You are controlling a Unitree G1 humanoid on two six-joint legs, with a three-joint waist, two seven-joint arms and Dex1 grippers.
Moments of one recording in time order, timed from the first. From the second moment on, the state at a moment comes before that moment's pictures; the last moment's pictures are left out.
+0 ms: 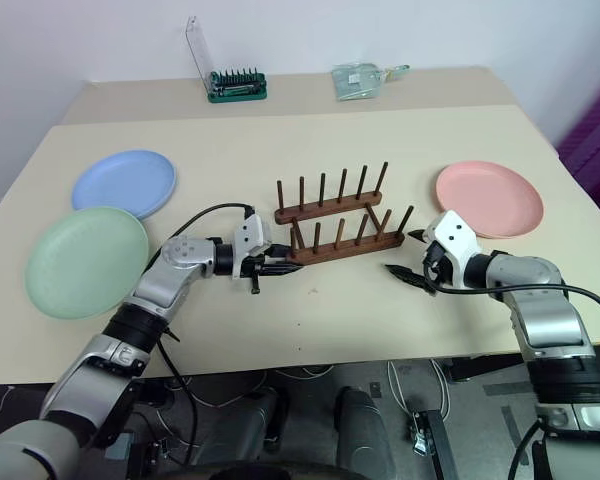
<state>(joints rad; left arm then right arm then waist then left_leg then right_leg) -0.64 0.34 -0.29 0.44 -0.12 0.04 -1.09 -0.24 -0.77 -0.08 0.06 0.22 0.30 0.96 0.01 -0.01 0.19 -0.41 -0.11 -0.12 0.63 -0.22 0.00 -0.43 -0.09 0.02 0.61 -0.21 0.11</state>
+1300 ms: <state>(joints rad) -0.54 0.22 -0.37 0.18 0.05 0.38 -0.56 -0.46 -0.67 0.13 0.25 -0.05 0.17 0.80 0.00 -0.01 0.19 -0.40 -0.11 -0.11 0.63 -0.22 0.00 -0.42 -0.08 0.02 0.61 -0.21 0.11</state>
